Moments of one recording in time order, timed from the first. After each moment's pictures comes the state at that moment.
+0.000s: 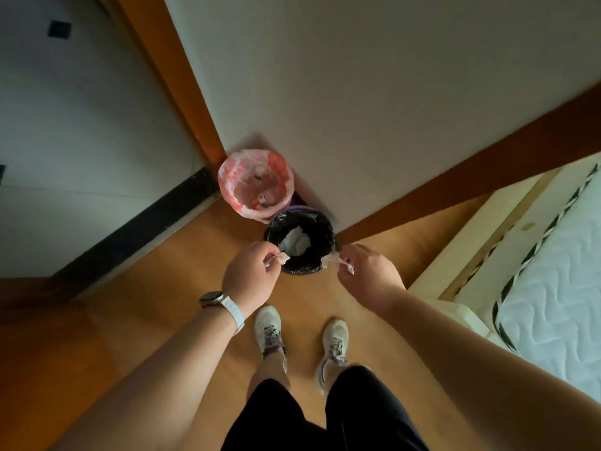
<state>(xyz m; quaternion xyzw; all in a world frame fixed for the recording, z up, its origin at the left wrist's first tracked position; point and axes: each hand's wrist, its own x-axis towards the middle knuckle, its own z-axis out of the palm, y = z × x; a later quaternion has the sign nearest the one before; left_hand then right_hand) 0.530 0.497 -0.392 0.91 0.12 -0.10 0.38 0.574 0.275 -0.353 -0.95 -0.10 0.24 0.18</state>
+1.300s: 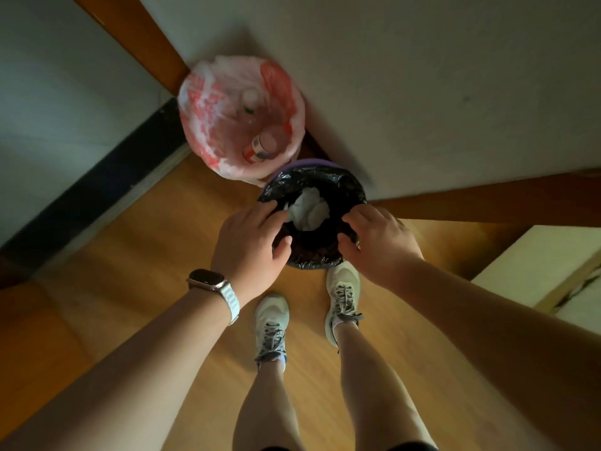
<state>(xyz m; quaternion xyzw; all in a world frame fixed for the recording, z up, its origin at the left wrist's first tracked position) 0.607 0.485 -0.640 0.97 -0.03 -0.11 0.19 0.664 0.261 -0.626 -0.94 -0.17 0.27 0.12</state>
